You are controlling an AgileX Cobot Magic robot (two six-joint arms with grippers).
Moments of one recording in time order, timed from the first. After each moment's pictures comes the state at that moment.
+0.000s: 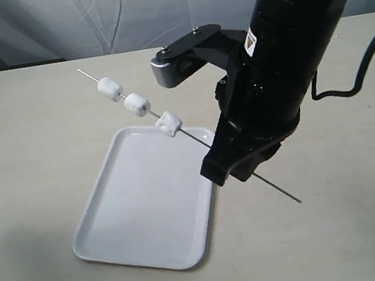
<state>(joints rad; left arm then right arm) -0.02 1.22 -0.50 0.97 0.50 -1.28 0.73 1.55 -1.26 0.24 1.22 -0.25</state>
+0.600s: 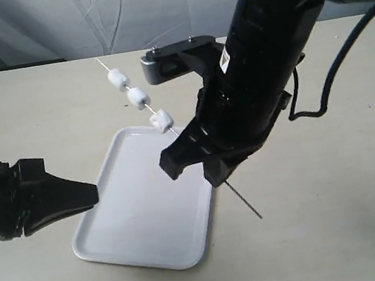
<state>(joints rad) -0.04 1.22 -0.45 -1.35 0.93 0.88 0.75 1.62 -1.24 0.27 1.09 0.00</state>
